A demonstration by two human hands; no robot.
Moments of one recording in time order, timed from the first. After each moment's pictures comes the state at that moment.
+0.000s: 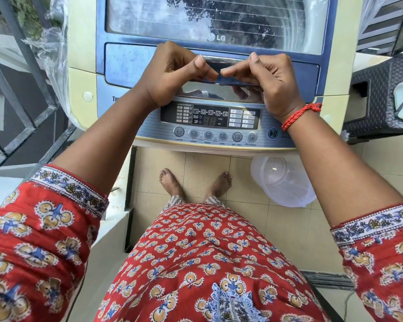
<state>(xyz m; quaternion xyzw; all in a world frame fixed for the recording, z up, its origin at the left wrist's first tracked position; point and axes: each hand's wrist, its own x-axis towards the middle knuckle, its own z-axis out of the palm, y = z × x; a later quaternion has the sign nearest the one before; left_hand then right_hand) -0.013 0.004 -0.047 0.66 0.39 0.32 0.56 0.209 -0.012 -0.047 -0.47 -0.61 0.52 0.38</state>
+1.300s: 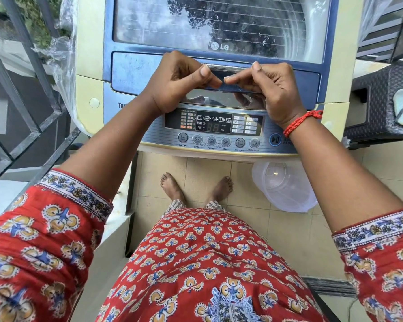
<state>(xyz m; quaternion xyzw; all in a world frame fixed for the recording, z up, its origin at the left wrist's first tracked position) -0.013 0.005 -0.047 0.66 0.40 0.32 0.55 0.209 -0.011 -0.050 -0.49 -0.58 0.54 0.38</state>
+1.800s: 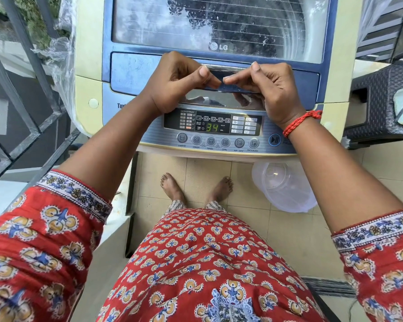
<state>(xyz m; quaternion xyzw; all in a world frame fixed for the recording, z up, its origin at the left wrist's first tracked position) -0.012 0.004 -0.045 0.65 0.41 0.31 0.56 0.209 -0.011 -0.049 -0.47 -0.59 0.54 0.38</state>
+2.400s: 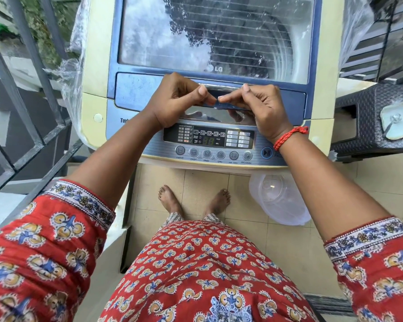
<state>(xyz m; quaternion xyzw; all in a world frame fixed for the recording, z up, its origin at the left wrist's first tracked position) -0.011 0.005 -0.047 0.66 0.42 0.31 0.54 0.211 -0.012 -0.054 -0.48 -0.61 0.51 0.38</state>
